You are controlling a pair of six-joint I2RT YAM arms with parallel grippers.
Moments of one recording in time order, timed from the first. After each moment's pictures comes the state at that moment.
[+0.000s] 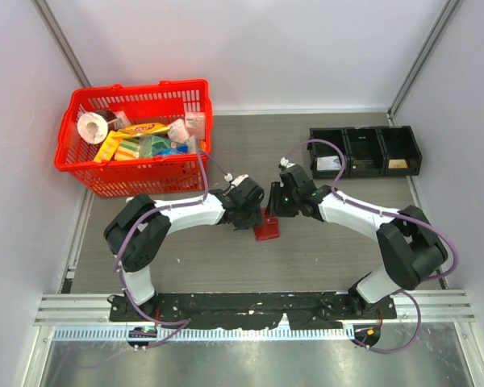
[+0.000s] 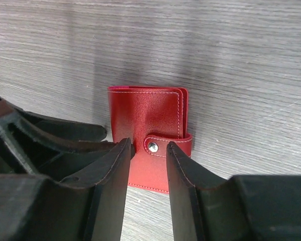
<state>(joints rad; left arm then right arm) -0.85 1.81 1.11 -0.34 -0.12 -0.95 0.61 1.50 0.86 -0.22 -0.06 0.58</state>
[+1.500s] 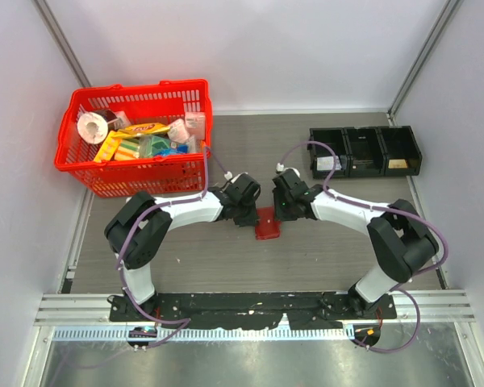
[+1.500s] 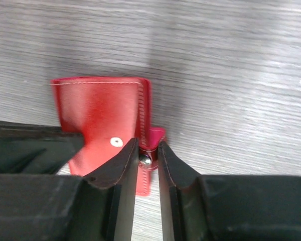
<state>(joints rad) -0.81 1.83 1.11 -0.28 -0.02 -0.94 0.66 1.61 0.93 -0.34 0.09 0.52</state>
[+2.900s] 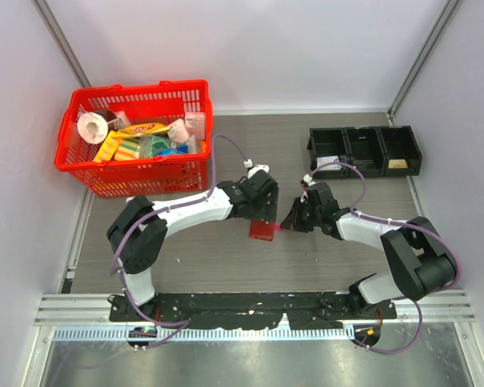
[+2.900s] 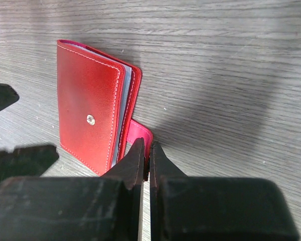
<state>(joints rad) -0.90 1.81 1.27 -0.47 -0.20 -0.68 0.44 1.43 0.54 0.05 -0.27 0.61</state>
